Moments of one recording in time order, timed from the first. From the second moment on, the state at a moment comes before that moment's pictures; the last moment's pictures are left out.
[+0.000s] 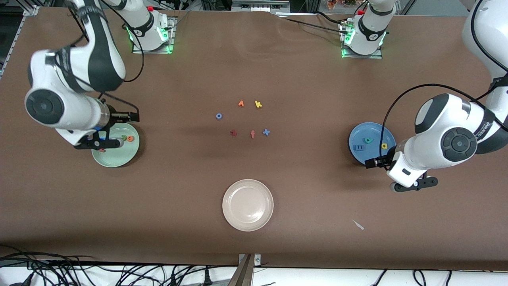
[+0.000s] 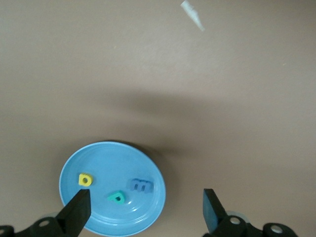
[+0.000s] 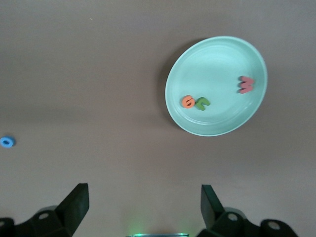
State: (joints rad) left arm 0.52 0.74 -0.92 -1.42 0.55 1.75 -0.63; right arm 0.32 0.23 -0.15 -1.70 -0.04 1.63 0.10
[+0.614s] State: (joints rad) left arm 0.17 0.74 -0.60 -1.21 0.55 1.61 -0.62; right arm 0.19 -0.06 -0.11 -1.70 -0.06 1.58 0.10
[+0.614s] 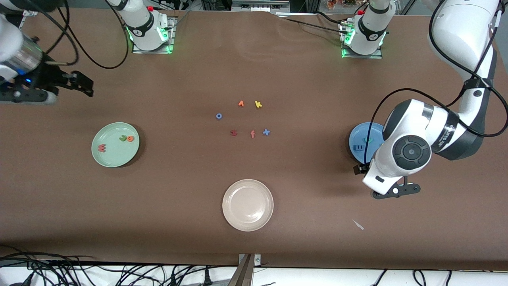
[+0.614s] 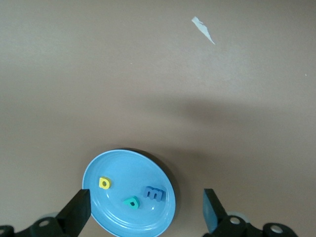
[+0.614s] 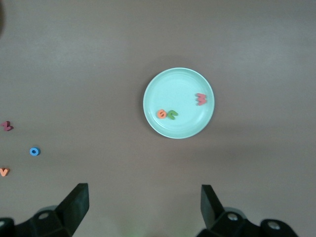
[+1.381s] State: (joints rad) left arm 0.17 0.63 -0.20 -1.02 0.05 1.28 -0.01; right arm 0.17 -0.06 -0.15 -1.68 0.01 1.51 0.10
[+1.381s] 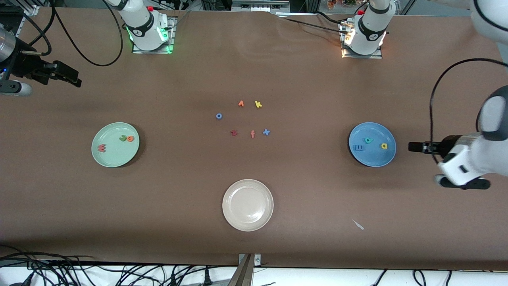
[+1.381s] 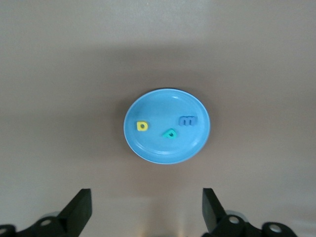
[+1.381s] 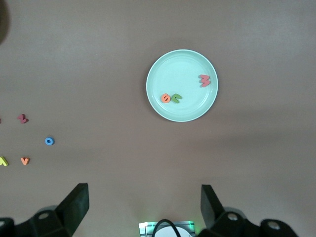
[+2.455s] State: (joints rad) left arm 0.12 0.28 -0.16 -1.57 0.04 1.81 -0.03; right arm 0.17 -0.05 -0.15 -1.68 0.01 1.53 0.11
